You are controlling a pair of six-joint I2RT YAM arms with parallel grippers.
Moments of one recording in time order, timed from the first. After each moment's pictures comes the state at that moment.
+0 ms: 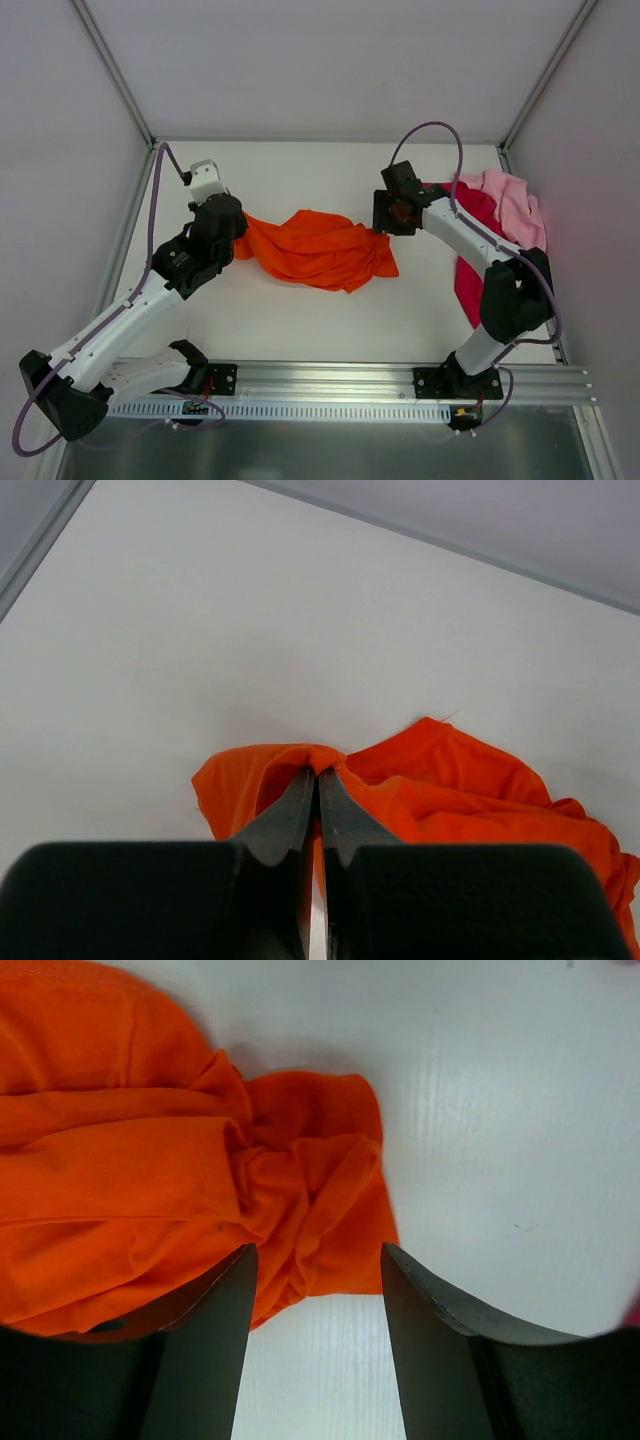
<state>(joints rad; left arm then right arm) -0.65 0.99 1.00 -0.47 -0.77 -0.52 0.46 1.63 1.30 -0.73 0.16 0.43</state>
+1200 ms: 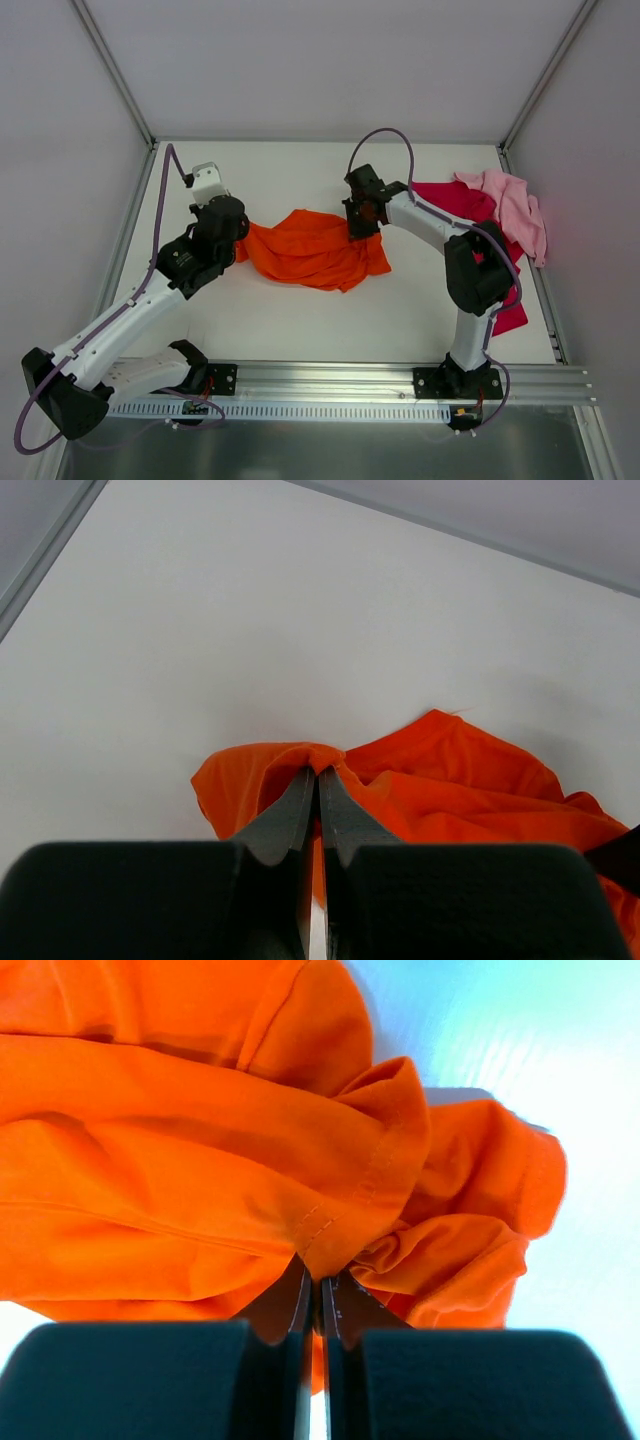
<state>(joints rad) -0.65 1.00 0.98 -0.47 -0.79 -0.52 0.57 1.90 1.43 -0.64 -0.03 0.36</state>
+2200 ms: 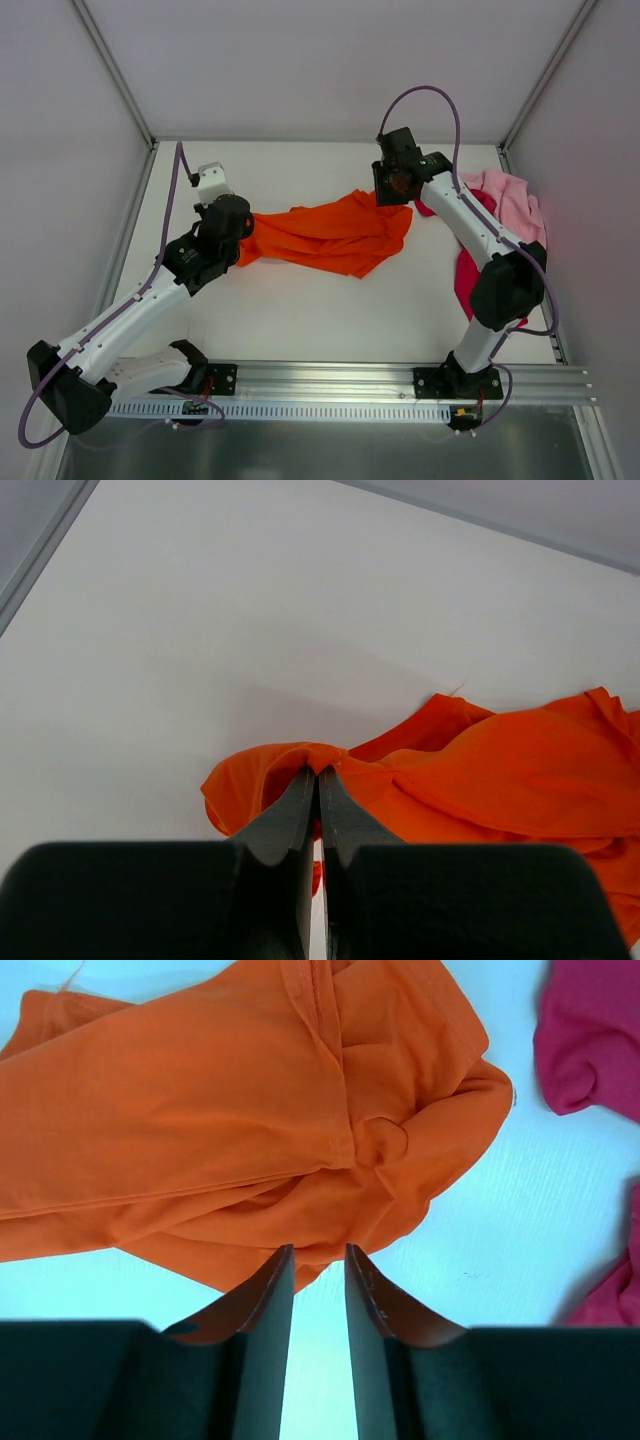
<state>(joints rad) -0.65 1.04 0.98 -0.47 -0.79 -0.52 0.47 1.74 1.65 -0.88 0.13 0.26</state>
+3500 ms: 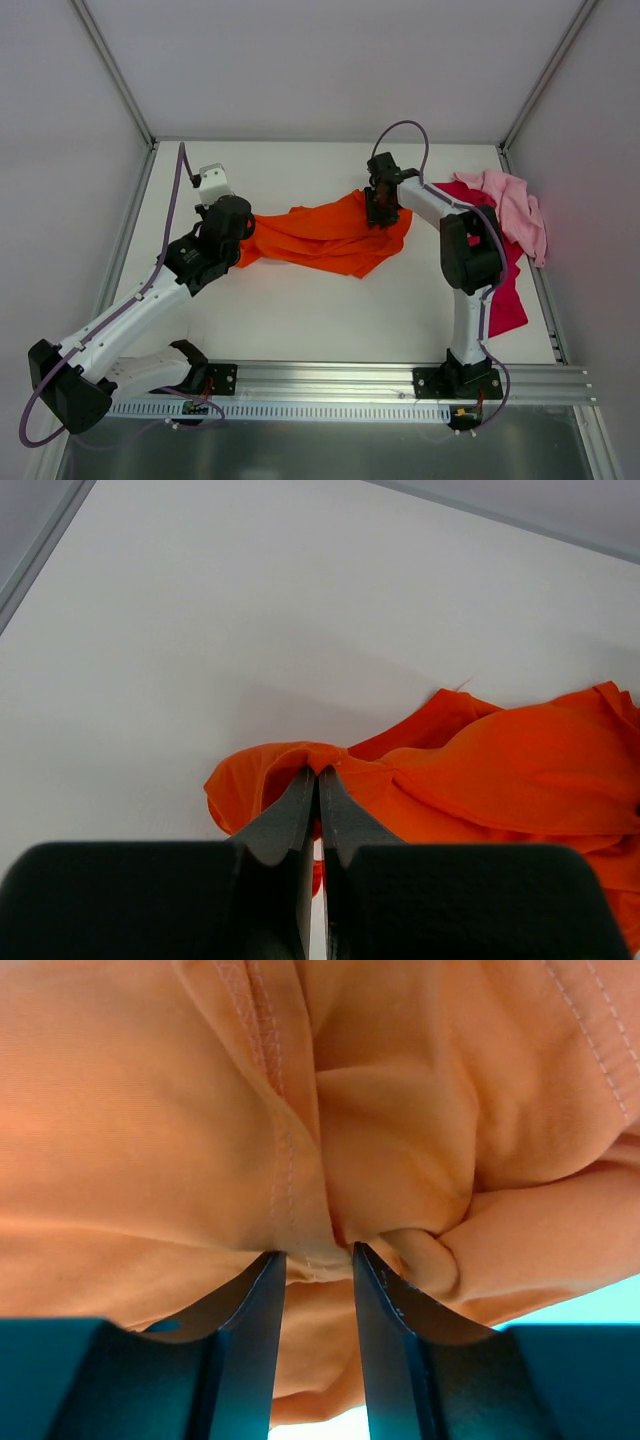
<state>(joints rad) -0.65 1.04 0.97 -0.46 -0.79 -0.52 0.41 2.06 1.57 -0.69 0.05 0.27</state>
